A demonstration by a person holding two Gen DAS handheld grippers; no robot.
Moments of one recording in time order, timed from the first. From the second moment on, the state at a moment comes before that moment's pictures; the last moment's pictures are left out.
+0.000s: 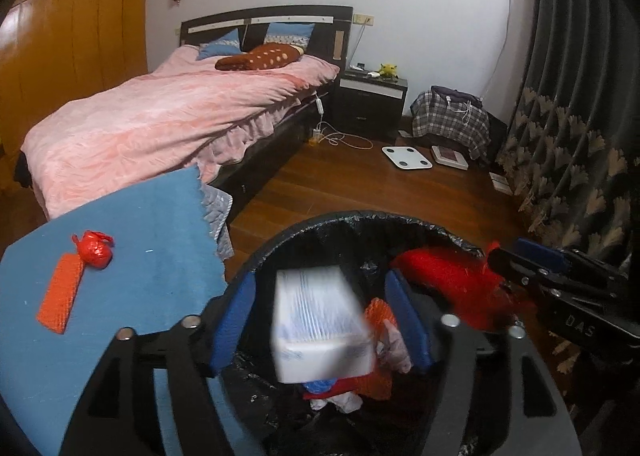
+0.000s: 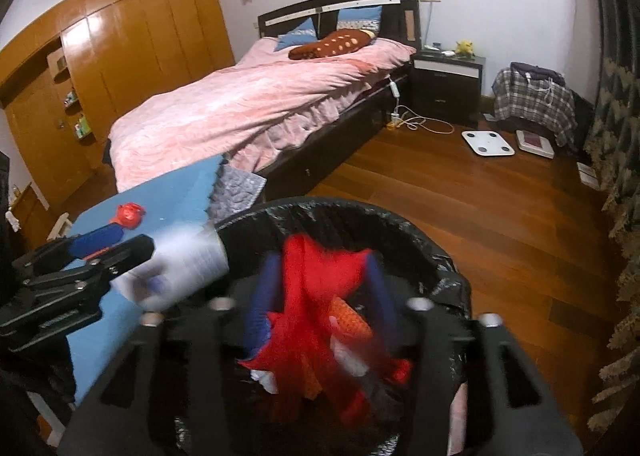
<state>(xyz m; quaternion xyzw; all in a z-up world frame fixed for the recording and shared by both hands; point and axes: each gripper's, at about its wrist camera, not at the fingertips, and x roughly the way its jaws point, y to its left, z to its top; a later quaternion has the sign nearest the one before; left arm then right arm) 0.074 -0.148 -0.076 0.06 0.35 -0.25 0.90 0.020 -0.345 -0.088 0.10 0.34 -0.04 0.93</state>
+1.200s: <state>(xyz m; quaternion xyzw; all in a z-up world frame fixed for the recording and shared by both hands) 0.094 0.048 -0.027 0.00 0.30 -0.07 0.95 0.101 -0.205 -0.046 0.06 0.31 0.05 0.95</state>
